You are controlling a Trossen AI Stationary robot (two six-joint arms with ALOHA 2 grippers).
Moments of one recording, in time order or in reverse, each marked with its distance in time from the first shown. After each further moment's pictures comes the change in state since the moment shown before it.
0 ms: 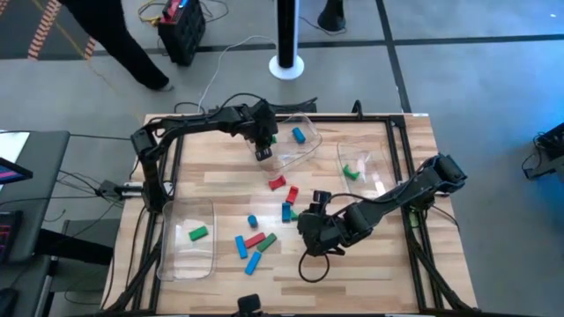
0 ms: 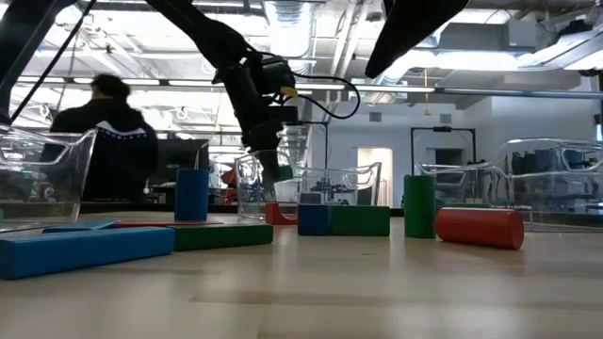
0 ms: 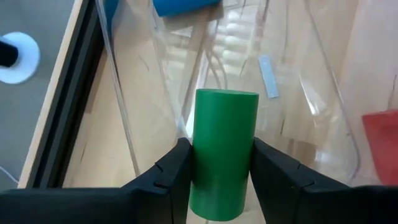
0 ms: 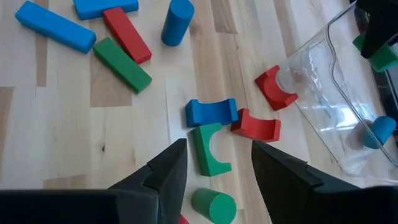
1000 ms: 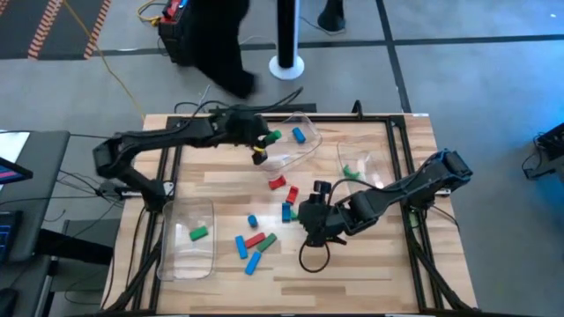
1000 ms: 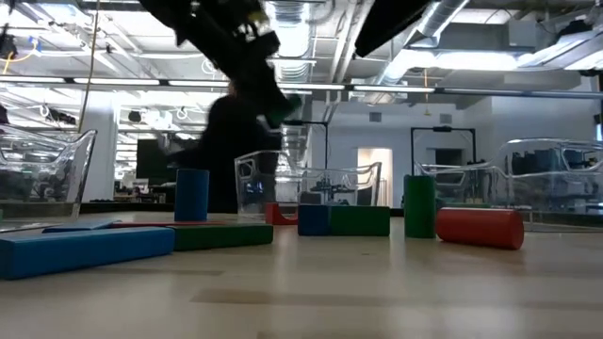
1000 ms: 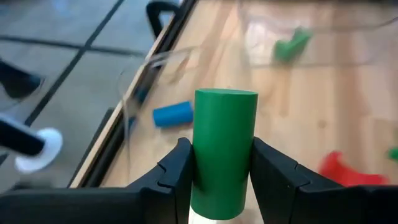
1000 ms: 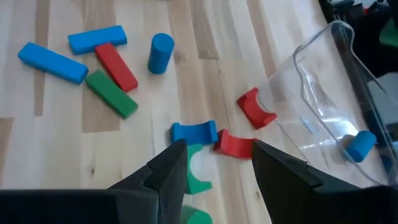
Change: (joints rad) left arm -0.103 -0.343 -0.254 0.349 0.000 -0.111; right arm -0.040 -0.067 0.000 0.034 -0.003 -0.060
